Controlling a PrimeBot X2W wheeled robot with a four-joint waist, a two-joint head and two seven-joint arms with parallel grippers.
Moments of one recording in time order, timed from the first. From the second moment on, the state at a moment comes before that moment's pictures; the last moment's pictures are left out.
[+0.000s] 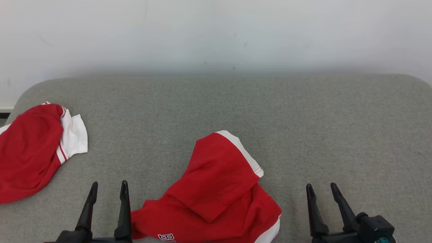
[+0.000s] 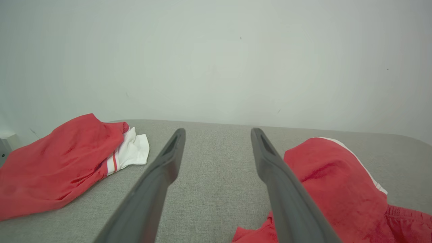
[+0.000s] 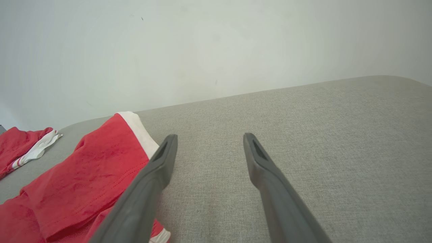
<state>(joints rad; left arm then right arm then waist) 0.02 0.07 -0.02 0.04 -0.17 -0.07 -0.26 0.02 -0.05 0.02 0.19 0.21 0.13 -0.26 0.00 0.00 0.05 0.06</state>
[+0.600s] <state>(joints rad) 0.07 0.05 0.00 0.12 -0.20 -0.08 -0.26 -0.01 -0.09 0.24 0.39 0.21 0.13 -0.26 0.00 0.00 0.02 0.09</state>
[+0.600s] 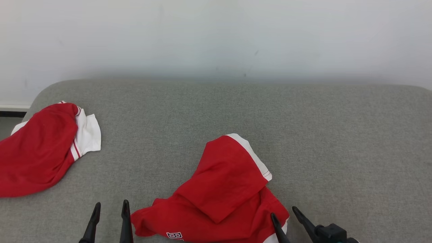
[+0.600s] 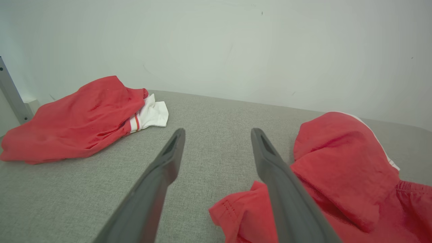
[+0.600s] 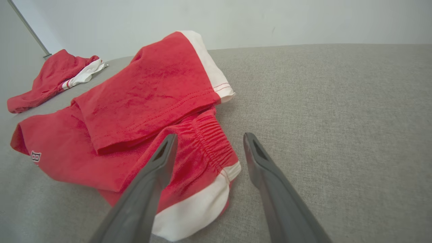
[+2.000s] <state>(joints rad) 0.05 0.05 -0.07 0.14 -0.27 -0.04 -0.26 -0.12 -0.15 0.02 0.40 0.23 0.13 -0.26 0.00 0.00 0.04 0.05</state>
